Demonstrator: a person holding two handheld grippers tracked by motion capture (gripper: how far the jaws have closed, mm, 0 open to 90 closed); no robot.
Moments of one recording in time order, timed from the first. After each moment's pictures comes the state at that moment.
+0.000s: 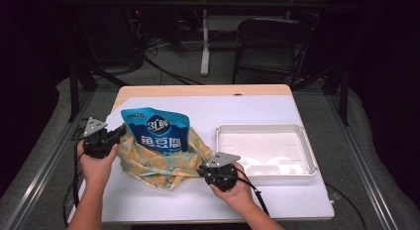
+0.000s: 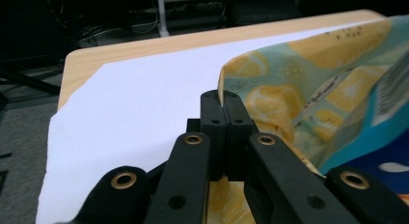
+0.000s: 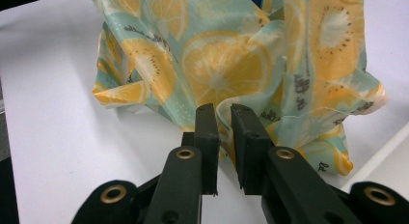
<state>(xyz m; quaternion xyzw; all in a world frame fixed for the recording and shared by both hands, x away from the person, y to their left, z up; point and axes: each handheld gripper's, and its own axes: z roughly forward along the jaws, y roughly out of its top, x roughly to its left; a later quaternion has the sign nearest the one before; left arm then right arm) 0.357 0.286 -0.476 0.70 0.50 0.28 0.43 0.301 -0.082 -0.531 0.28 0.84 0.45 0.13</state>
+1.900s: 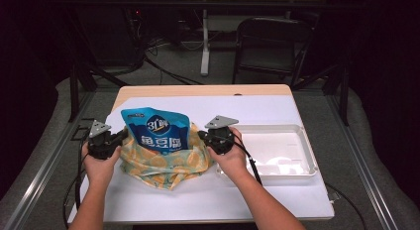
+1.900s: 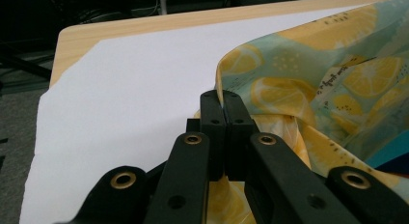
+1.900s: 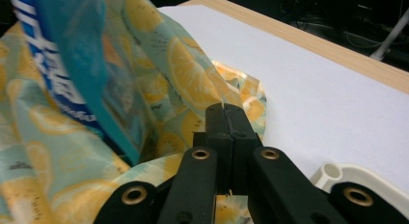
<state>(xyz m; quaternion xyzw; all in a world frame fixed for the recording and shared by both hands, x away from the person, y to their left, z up) 0.367 0.292 -0.500 0.71 0.51 0.26 0.42 0.379 -0.073 -0.480 0.34 0.80 0.45 0.19</state>
